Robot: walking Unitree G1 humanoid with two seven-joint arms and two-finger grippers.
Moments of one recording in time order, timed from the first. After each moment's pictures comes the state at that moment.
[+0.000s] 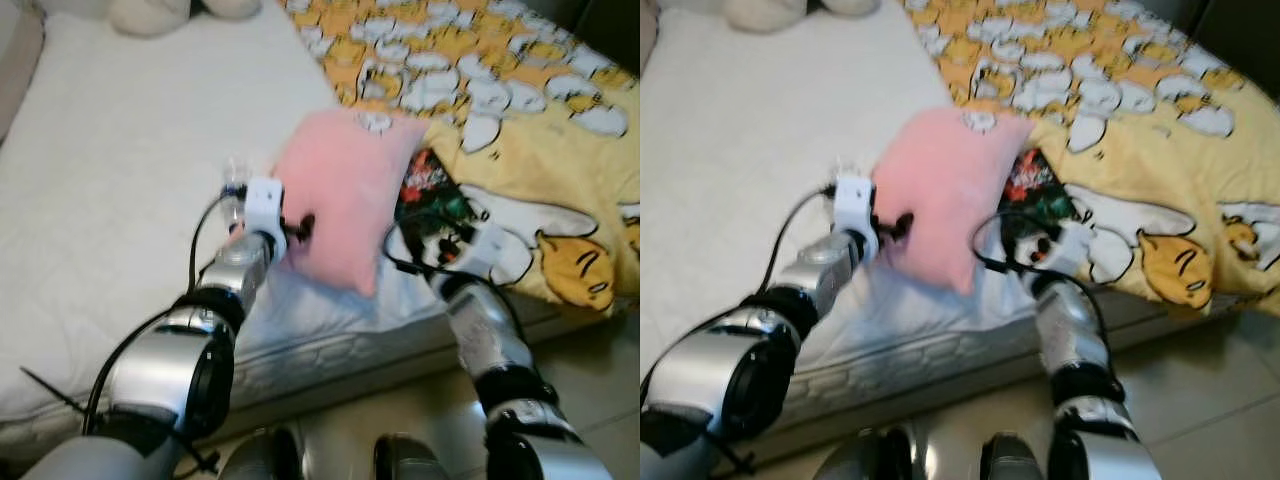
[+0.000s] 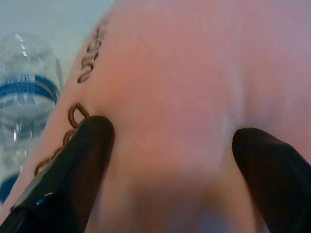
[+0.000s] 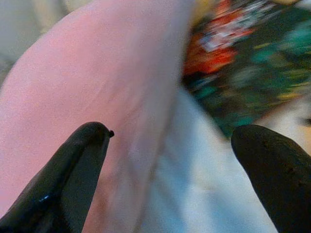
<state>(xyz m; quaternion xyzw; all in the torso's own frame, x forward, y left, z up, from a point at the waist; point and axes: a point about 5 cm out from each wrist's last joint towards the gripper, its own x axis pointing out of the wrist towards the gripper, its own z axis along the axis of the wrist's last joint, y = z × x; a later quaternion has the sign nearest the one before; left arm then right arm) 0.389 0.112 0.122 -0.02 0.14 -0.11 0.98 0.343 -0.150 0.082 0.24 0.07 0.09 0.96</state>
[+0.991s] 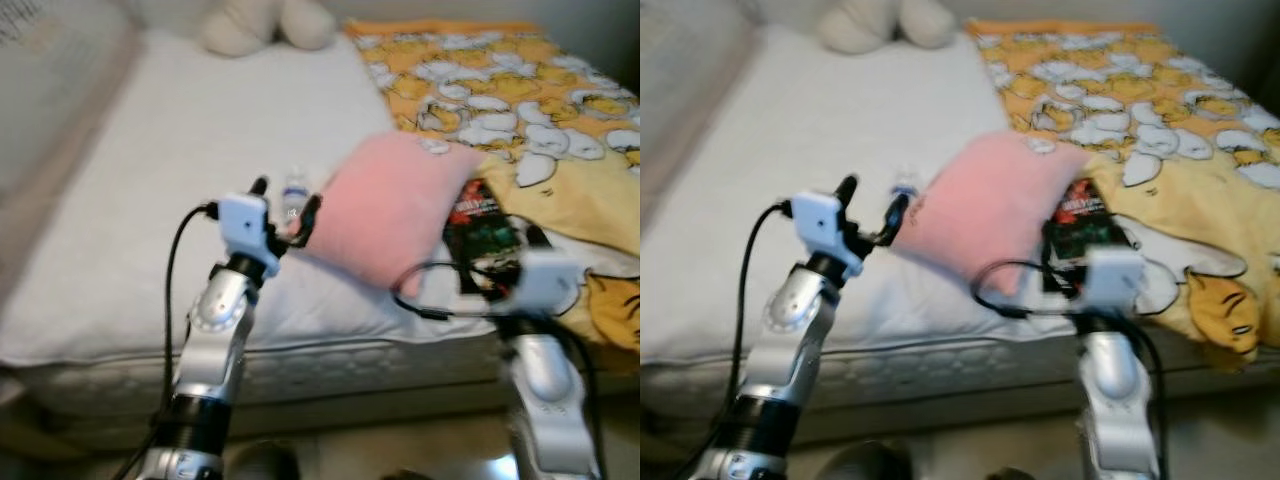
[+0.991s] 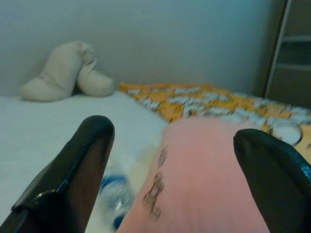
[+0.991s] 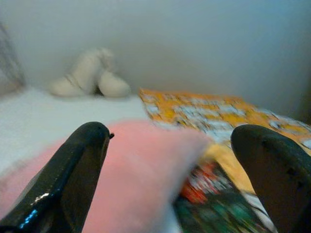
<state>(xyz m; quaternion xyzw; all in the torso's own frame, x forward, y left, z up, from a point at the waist) 0.315 0.114 0.137 -0.04 -0.09 -0.16 0.98 0.257 -0.175 0.138 -0.04 -0.13 0.00 0.99</state>
